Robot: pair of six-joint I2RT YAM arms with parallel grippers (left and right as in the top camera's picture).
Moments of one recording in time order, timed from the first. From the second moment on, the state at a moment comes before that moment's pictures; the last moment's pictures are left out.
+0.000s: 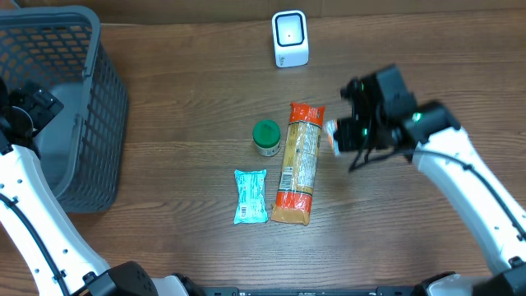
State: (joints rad) left arm 0.62 1.55 1.78 -1.08 -0.14 -0.26; right arm 0.39 1.56 1.41 -0.97 -0.26 0.24
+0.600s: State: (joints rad) left arm 0.62 1.55 1.78 -1.08 -0.14 -0.26; right arm 0.39 2.23 2.60 -1.28 -0.35 0.28
